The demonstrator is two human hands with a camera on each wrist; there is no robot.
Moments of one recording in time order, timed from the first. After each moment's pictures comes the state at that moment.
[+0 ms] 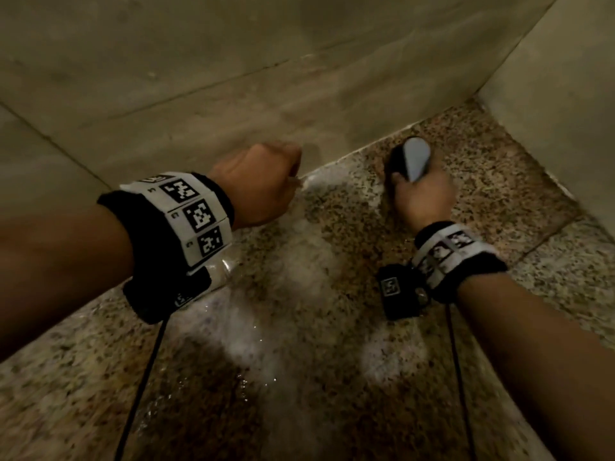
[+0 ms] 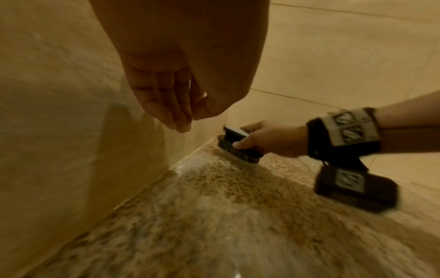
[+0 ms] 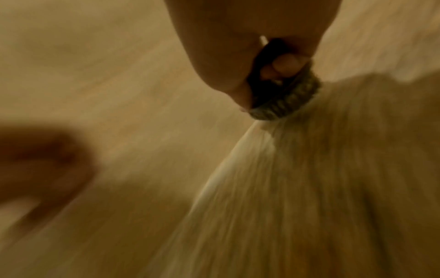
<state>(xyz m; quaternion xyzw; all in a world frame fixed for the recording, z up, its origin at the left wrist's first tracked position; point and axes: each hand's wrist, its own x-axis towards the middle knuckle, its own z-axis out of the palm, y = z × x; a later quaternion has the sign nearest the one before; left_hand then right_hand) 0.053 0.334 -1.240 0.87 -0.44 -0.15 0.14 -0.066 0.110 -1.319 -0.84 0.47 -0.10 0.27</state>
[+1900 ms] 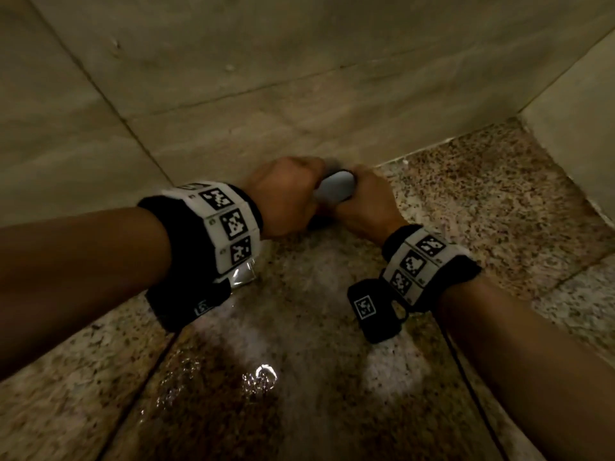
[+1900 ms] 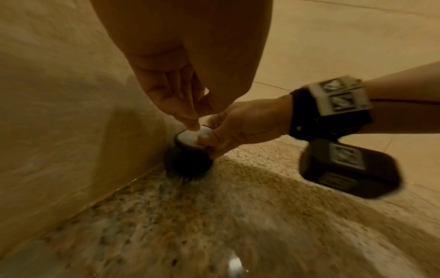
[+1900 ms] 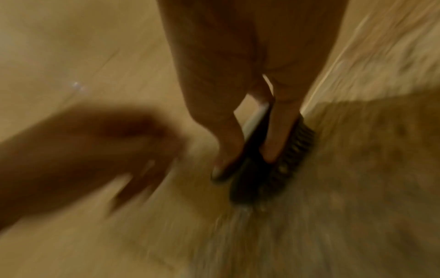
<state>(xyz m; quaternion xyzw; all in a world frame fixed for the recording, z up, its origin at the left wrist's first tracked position) 0.045 0.359 -1.239 0.88 -0.43 -0.15 0.15 -0.011 0.208 -1.300 -0.88 0.25 0.03 0.40</state>
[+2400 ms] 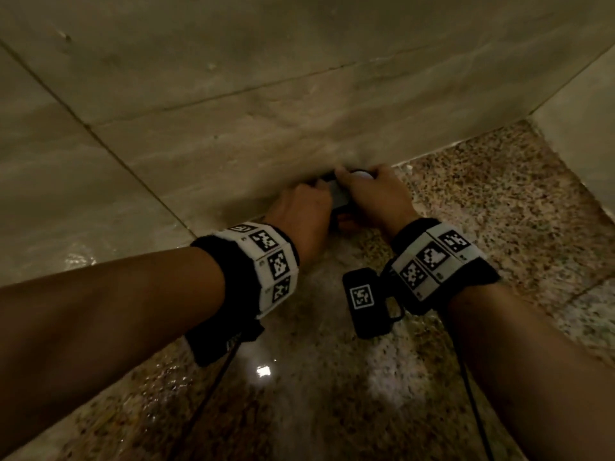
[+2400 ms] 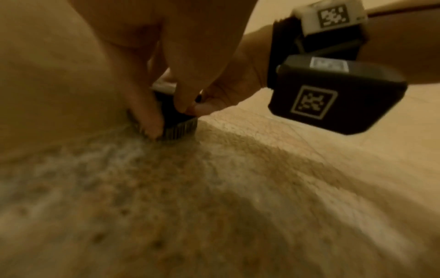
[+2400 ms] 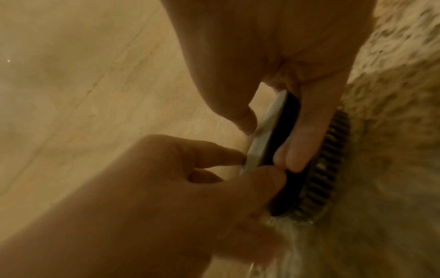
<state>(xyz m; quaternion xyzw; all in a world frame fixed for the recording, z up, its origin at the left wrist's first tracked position) 0.035 0.322 -1.282 0.92 -0.35 -0.17 0.07 0.014 0.192 -1.310 -0.72 0.44 0.04 0.54</state>
